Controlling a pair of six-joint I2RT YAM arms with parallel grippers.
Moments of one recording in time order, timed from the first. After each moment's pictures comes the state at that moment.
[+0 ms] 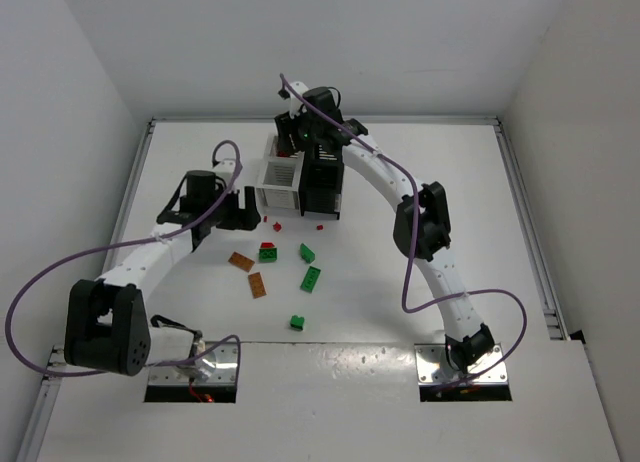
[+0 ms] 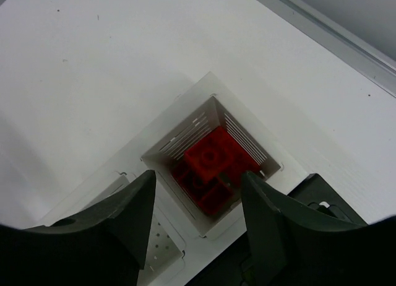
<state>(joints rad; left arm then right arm) -0.13 1.28 0.79 -0.20 0.23 -0.10 0.57 2.46 2.34 -0.41 -0.18 0.01</state>
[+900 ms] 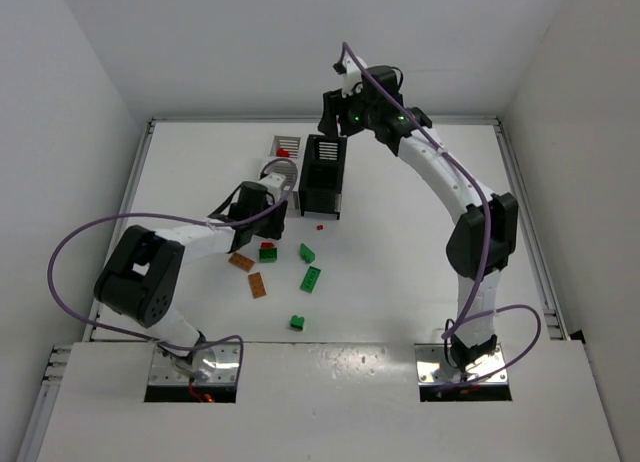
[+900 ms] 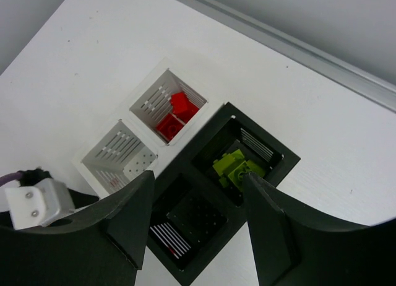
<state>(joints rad) -0.41 1.56 0.75 0.10 -0.01 -0.10 0.44 1.99 1.92 -0.38 -0.22 0.06</state>
